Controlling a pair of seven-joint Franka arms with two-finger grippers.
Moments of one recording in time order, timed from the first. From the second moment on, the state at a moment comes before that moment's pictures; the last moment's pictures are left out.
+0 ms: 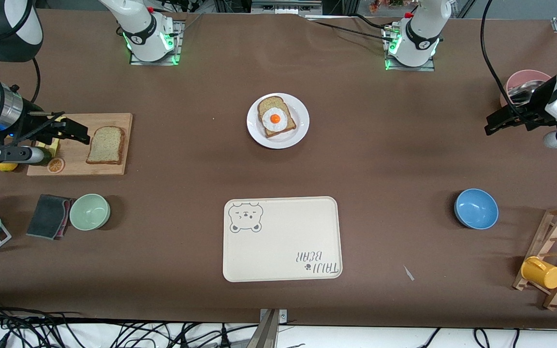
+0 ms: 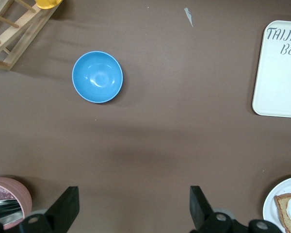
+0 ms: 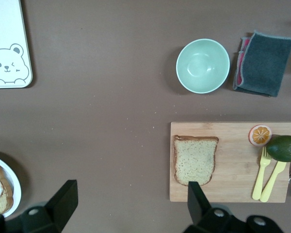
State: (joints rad) left arm 0.34 0.04 -0.37 -1.60 0.00 1.58 -0.17; right arm -0.02 0.12 0.08 -1.63 0.03 1.67 0.04
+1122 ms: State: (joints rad) left arm 0.34 0.05 -0.38 -1.60 0.01 1.58 -0.17; right arm -0.01 0.12 0.08 -1.60 -0.03 1.66 0.06
